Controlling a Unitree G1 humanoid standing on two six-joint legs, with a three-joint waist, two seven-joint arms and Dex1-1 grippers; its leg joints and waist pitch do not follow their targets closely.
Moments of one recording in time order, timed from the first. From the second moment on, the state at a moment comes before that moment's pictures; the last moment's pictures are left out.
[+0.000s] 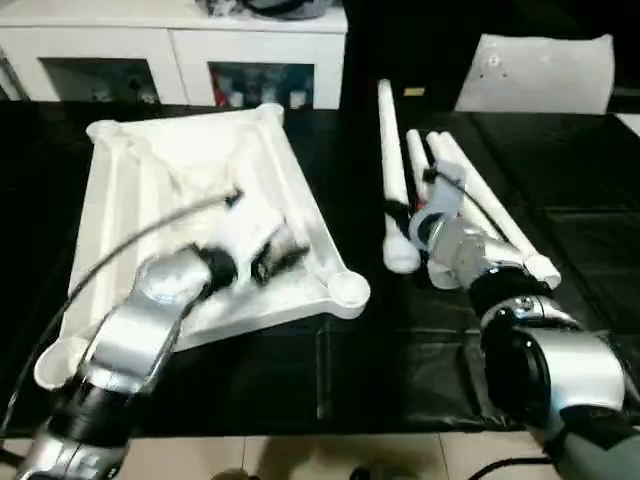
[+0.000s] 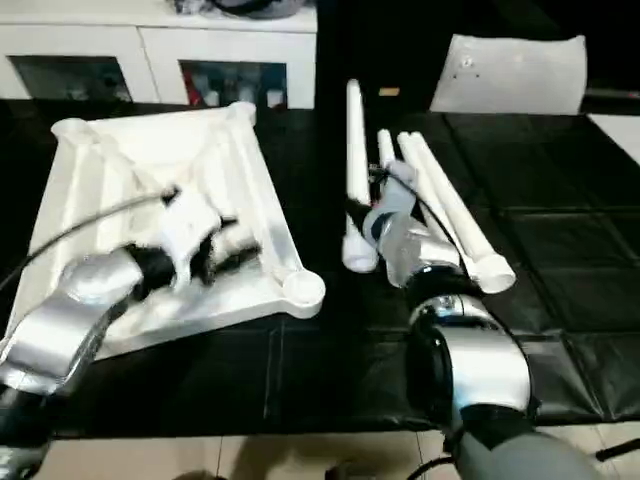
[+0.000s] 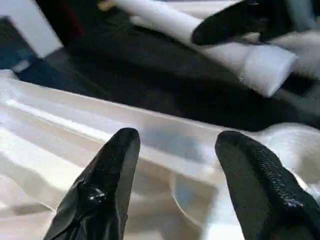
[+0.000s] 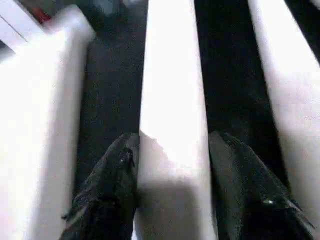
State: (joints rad) left arm -0.41 0.39 -0.17 -0.13 -0.07 0.57 -0.55; right arm -0.95 -0.12 -0.31 1.05 0.30 0.29 0.23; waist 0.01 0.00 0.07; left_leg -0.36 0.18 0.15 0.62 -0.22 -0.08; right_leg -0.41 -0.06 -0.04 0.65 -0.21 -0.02
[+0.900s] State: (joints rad) left arm -0.63 -0.05 0.18 -0.12 -0.64 0.81 -0.43; right arm -0.40 -0.09 -0.20 0.00 0.79 0.63 0.68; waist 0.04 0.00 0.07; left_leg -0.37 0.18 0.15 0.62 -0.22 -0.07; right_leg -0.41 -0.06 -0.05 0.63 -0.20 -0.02
